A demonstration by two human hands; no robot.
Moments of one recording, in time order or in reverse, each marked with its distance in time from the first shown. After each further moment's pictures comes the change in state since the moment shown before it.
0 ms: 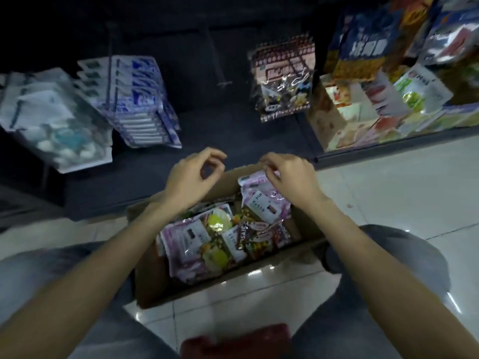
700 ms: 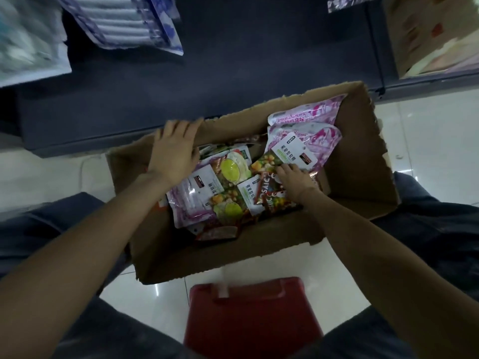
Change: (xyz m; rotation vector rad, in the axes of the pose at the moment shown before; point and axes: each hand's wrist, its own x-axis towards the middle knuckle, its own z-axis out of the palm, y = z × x) left_hand -0.034 -0.185 0.068 0.595 -0.327 -0.213; right_hand -0.065 0.068 0.268 -0.368 -1.063 0.096
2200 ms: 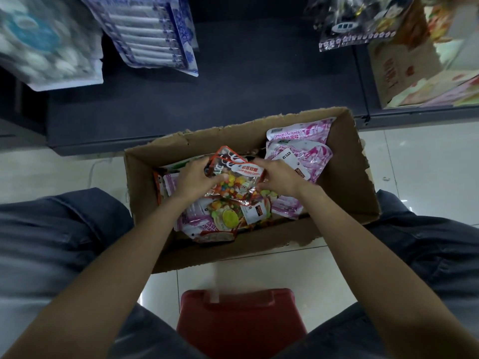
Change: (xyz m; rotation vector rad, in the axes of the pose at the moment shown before) left_hand -0.037 0.037 0.015 -0.757 -0.073 -0.283; right_hand -0.061 -0.027 -0.099 0.701 0.242 -0.332
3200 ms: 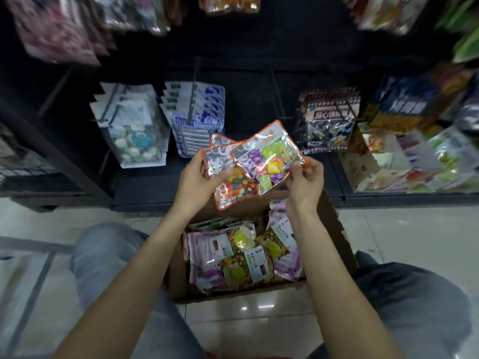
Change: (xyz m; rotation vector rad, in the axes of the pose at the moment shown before) left_hand -0.101 0.138 -0.143 -0.462 0.395 0.372; right_hand -0.084 -0.184 -0.092 1.236 1.093 -0.014
